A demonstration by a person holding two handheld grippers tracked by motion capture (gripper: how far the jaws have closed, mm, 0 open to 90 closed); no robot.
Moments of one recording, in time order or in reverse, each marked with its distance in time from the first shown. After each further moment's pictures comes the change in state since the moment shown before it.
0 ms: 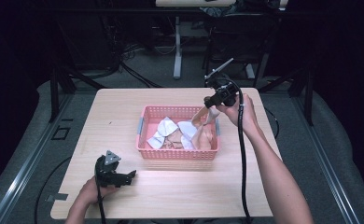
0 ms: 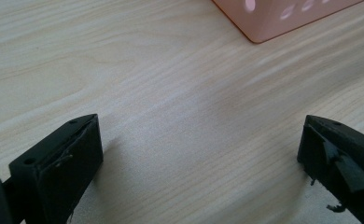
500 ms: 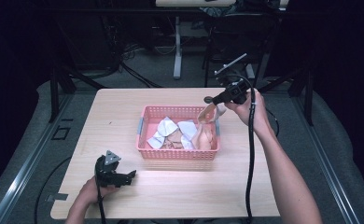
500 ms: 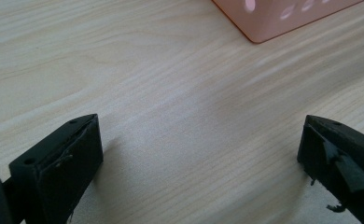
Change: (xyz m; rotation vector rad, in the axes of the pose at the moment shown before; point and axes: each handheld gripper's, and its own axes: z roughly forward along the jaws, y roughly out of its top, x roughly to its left) left arm 0.000 0.000 0.000 0.001 0.000 -0.001; right arm -0.006 -0.009 -0.033 -0.049 -0.008 0.009
